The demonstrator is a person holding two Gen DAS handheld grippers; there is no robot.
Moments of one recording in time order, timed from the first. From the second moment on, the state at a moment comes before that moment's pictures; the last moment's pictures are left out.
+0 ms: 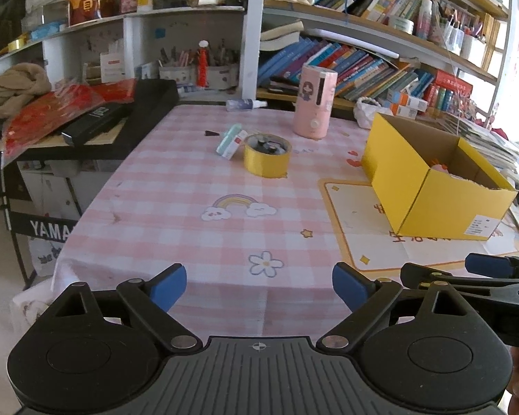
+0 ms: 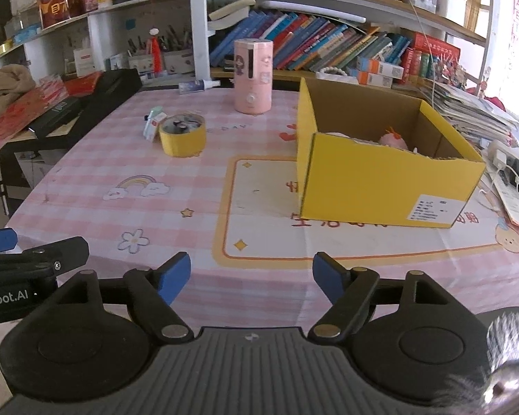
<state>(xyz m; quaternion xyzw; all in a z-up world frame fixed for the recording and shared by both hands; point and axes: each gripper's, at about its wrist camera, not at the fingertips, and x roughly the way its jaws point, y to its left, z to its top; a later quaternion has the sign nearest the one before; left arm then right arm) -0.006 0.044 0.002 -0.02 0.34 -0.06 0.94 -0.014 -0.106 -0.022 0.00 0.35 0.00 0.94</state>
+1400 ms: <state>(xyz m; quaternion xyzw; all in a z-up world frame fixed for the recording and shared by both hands) 0.116 0.060 -0.012 -0.04 0.36 -0.02 0.93 0.127 -0.083 -0.036 -0.01 0.38 0.05 0.92</state>
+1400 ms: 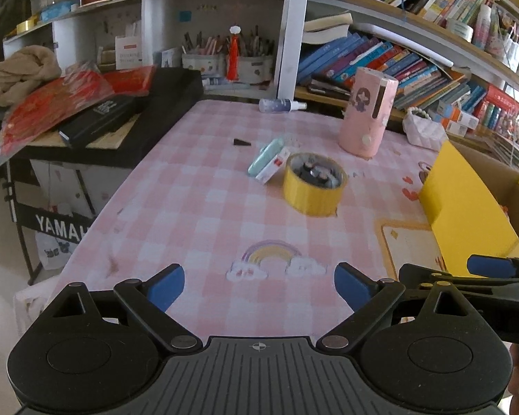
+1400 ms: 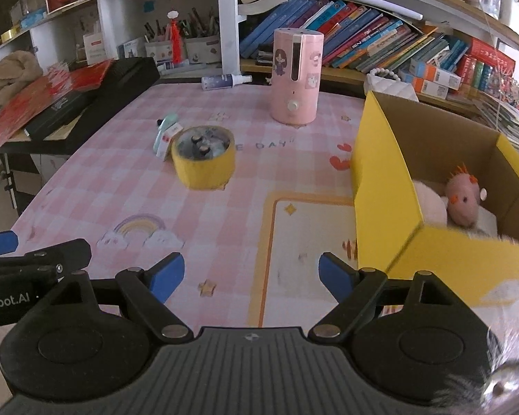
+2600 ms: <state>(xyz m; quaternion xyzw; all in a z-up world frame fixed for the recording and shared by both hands) 0.257 0.016 -0.050 0.00 0.39 -0.04 0.92 0.291 -0.110 -0.037 0.01 0.37 0.06 0.93</state>
